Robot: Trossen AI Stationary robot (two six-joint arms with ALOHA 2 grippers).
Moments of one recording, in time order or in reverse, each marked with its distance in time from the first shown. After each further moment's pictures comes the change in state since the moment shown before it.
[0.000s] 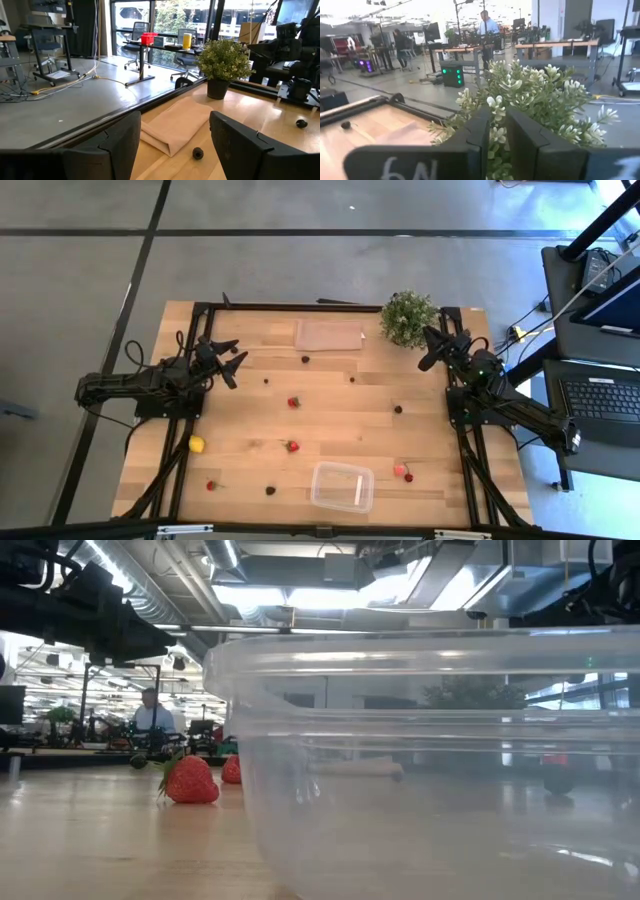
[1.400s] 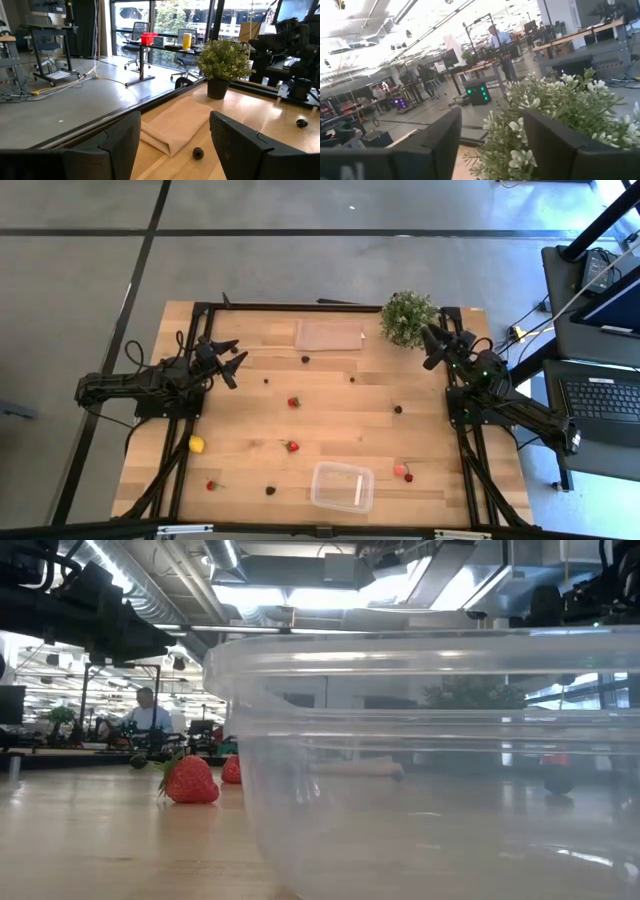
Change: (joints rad) left arm 0.000 0.000 0.000 0.000 0.000 0.003; right arm 0.000 -0.001 0.000 0.095 -0.081 0.222
